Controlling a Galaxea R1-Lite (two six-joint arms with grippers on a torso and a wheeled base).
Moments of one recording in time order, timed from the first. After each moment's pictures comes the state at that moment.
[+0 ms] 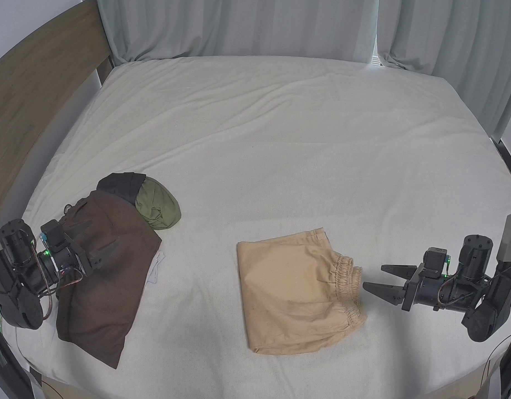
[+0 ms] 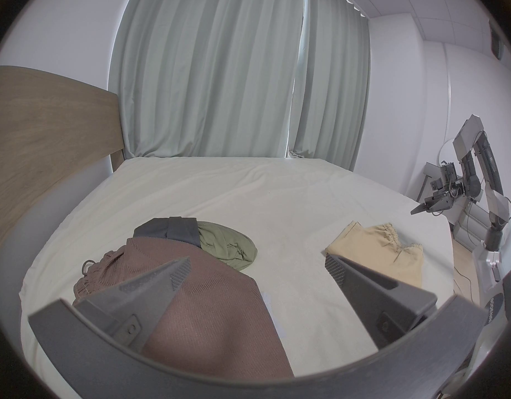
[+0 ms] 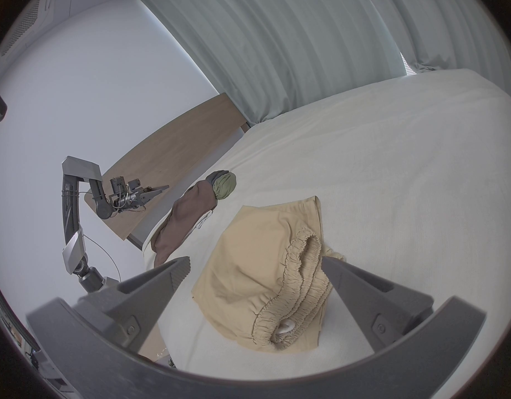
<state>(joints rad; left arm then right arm) 0.25 2.00 -0.31 -1.55 -0.72 0.13 0.15 2.04 -0.16 -1.54 0.66 0.15</state>
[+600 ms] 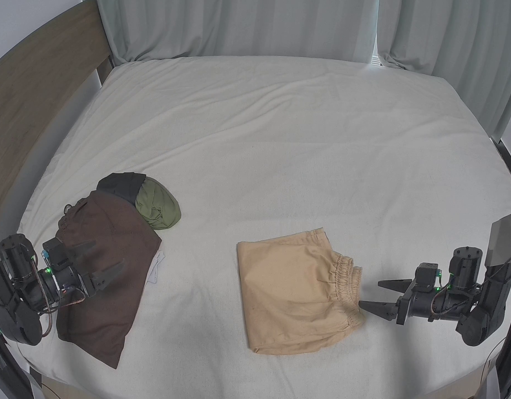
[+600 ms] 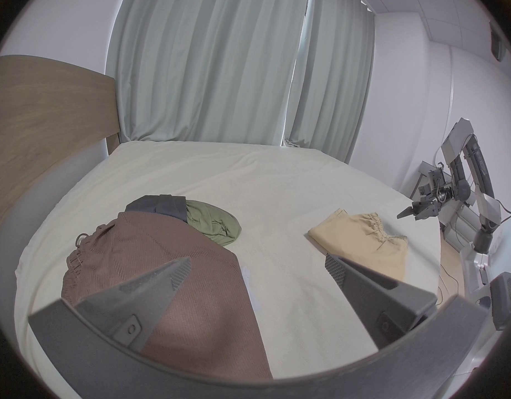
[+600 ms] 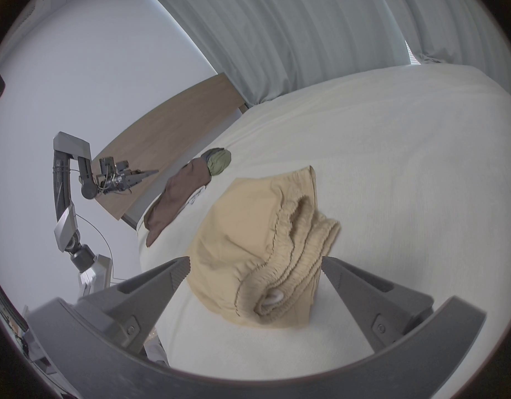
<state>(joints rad) 0.24 1.97 -0.18 -1.55 -0.72 0.15 0.14 2.14 -0.14 -1.54 0.66 0.04</state>
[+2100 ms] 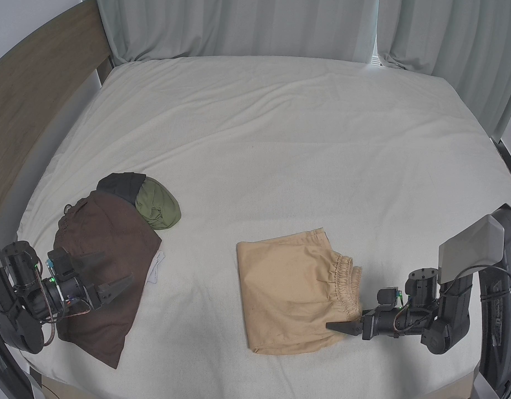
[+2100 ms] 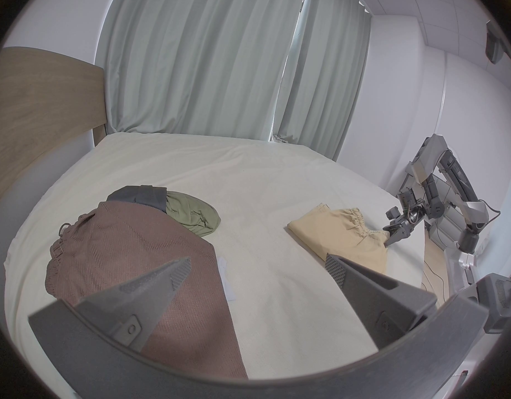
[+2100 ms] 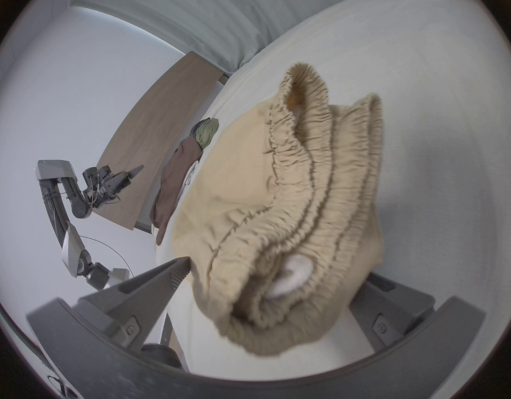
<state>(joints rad) 0.19 1.96 -0.11 -1.55 -0.75 0.16 0.26 2.45 -0.29 -1.54 0.66 0.26</state>
